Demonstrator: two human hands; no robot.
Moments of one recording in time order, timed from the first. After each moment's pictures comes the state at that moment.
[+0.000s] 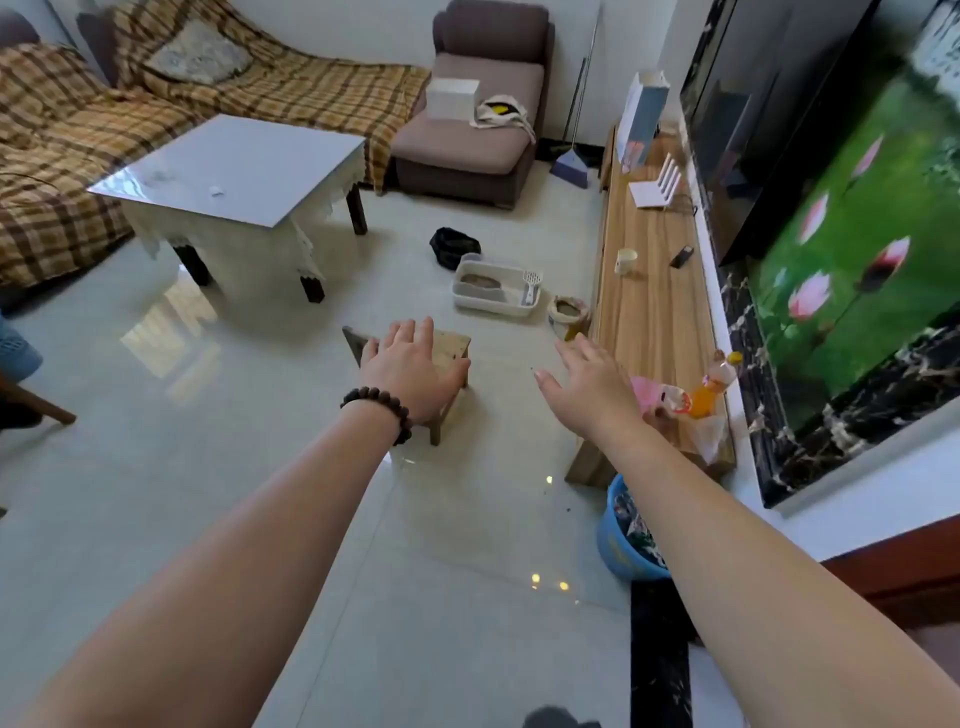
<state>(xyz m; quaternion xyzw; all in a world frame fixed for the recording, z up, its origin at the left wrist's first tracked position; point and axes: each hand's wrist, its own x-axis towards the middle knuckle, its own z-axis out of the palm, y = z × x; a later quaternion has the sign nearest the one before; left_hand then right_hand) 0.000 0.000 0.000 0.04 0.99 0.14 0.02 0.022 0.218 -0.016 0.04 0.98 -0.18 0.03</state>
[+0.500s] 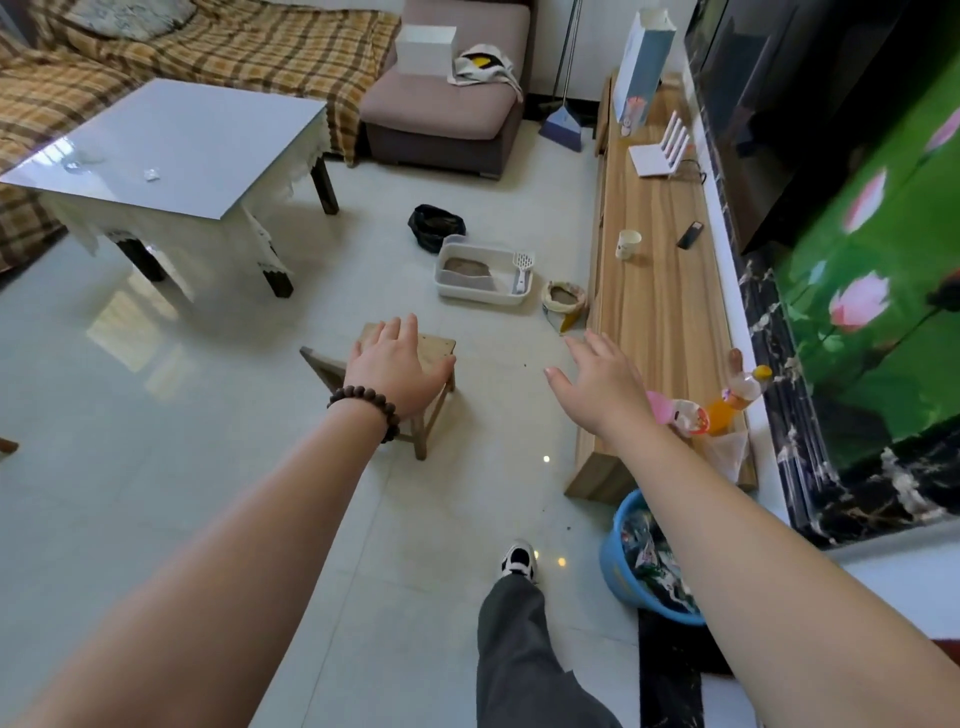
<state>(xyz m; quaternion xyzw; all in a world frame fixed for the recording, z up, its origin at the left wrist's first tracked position) -0.179 0.031 -0.057 0.04 0.99 0.13 0.07 -0.142 0.269 -0.069 0.06 0.98 -0.17 0.05</state>
